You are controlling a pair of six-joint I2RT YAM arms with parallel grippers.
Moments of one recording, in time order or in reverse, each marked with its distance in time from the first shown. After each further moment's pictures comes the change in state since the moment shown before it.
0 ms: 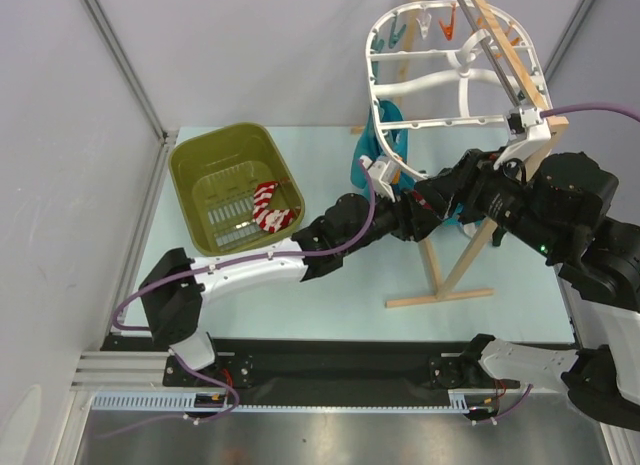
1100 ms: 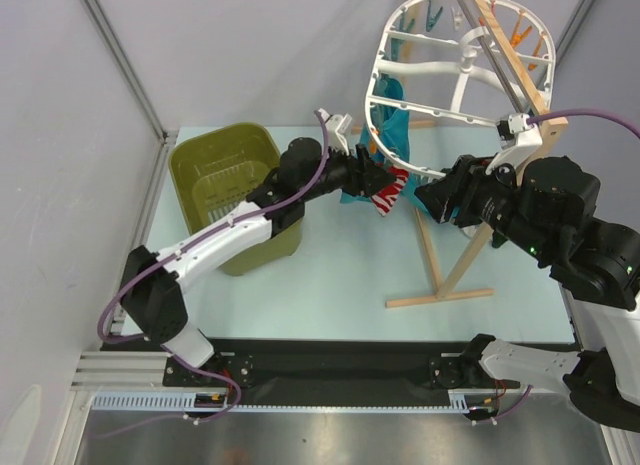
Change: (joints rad) left arm 0.342 -0.045 0.119 -0.305 0.305 0.121; right arm 0.000 -0.025 -0.072 -0.010 0.047 -0.014
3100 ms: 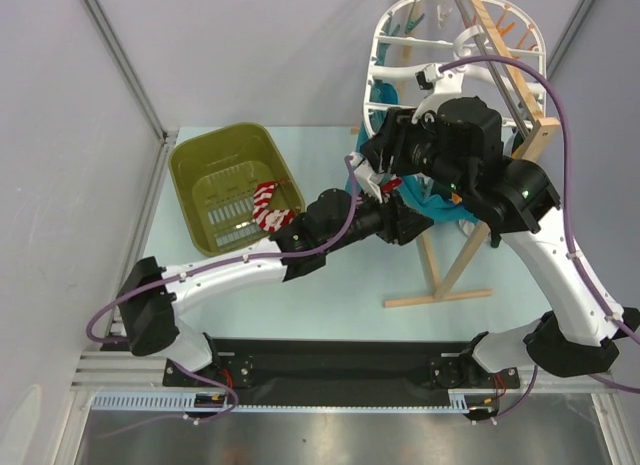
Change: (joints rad) left arm -0.309 -0.095 -0.173 0.180 -0.217 -0.052; right arm -0.038 0.341 0.151 0.185 -0.053 -0.067
